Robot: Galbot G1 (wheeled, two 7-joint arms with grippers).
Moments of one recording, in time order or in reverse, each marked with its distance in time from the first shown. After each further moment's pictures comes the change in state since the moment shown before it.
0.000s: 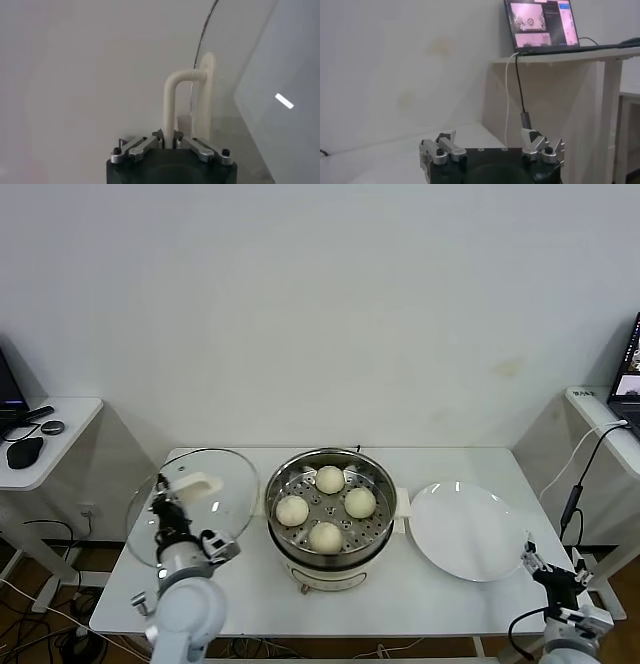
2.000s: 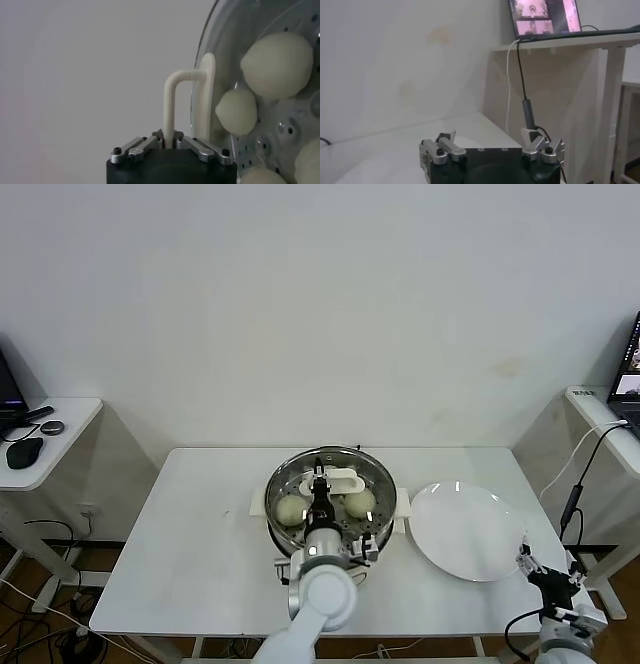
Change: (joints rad) left arm -0.246 -0.107 0.495 0.292 0.189 0.026 0.056; right arm 0.014 0.008 -0.003 -0.023 -0.006 -0.017 -0.015
